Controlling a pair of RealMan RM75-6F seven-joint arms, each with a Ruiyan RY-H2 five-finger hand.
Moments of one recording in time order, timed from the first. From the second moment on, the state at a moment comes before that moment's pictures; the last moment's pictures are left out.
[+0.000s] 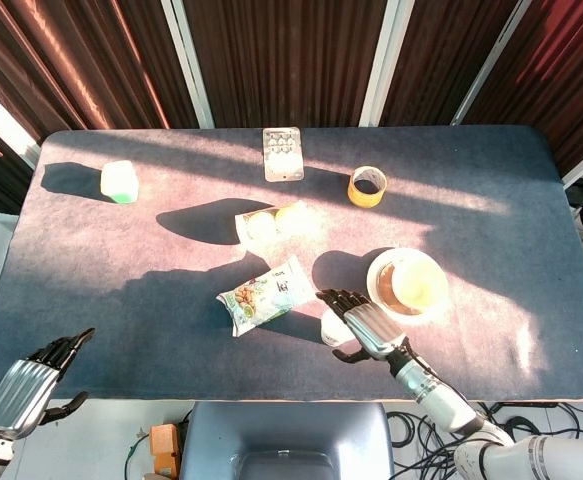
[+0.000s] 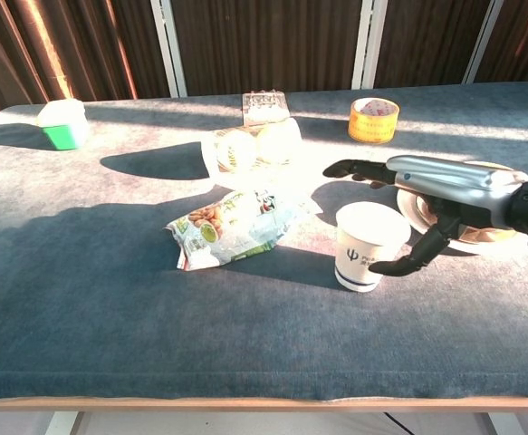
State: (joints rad) left arm -0.13 -1.04 0.11 -1.66 1.76 1.46 0.01; right arm 0.61 -1.42 0.07 -1.72 -1.30 0.94 -0.14
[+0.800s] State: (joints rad) left arm -0.12 -1.05 0.11 -1.67 1.76 1.48 0.03; right arm 0.29 -1.20 0.00 -1.75 -1.43 1.41 -0.12
